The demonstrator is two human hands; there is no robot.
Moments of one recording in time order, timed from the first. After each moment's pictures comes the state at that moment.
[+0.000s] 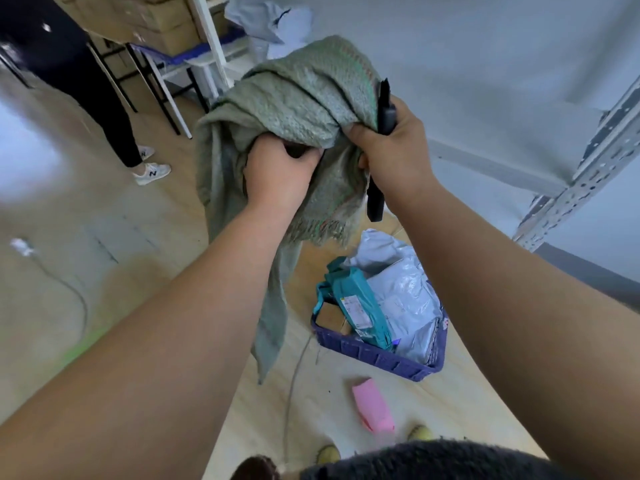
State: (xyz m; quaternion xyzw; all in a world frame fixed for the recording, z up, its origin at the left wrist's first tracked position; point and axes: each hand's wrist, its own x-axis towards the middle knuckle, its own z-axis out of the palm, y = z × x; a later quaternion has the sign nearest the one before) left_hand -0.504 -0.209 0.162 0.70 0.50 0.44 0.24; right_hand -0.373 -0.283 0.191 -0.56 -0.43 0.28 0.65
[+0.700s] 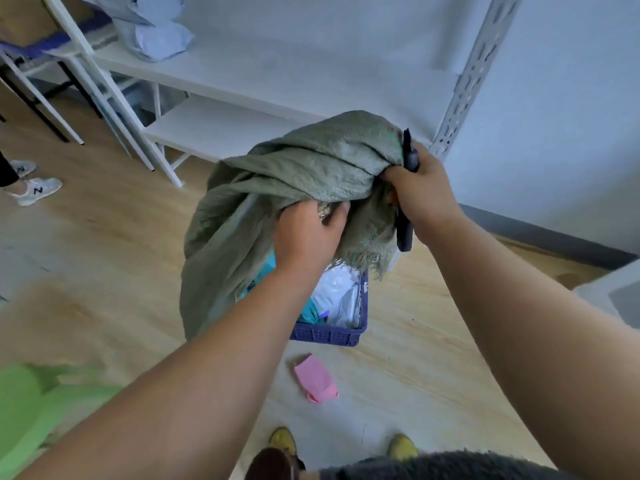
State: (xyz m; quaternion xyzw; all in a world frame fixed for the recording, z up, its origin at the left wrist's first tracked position) left_hand -0.350 -0.392 0.093 0.80 0.45 0.31 0.26; right_hand -0.215 -0.455 0.139 -0.71 -0.30 0.24 0.59
